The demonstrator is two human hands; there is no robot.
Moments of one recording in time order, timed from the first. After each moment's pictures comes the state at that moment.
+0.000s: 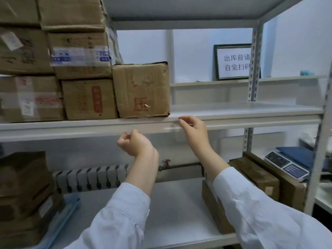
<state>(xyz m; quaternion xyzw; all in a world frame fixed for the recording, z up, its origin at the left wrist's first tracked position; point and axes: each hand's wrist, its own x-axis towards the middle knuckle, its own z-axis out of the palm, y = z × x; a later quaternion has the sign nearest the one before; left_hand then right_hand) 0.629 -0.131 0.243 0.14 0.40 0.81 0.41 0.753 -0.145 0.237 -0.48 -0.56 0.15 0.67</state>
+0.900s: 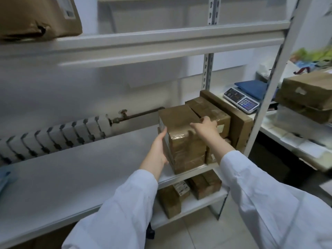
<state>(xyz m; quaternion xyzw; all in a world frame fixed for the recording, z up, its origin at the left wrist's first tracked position) 0.819 -0.159 0.082 0.29 0.52 0.29 0.75 0.967 -0.139 0.047 -0.83 -0.32 0.24 0.39</state>
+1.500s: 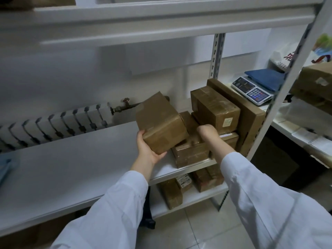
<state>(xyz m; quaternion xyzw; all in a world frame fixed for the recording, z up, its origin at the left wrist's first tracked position) 0.794 -0.092 -0.002 0.16 0.45 0.41 0.78 0.973 -0.118 0.001 -0.81 -0.23 0.36 0.40</state>
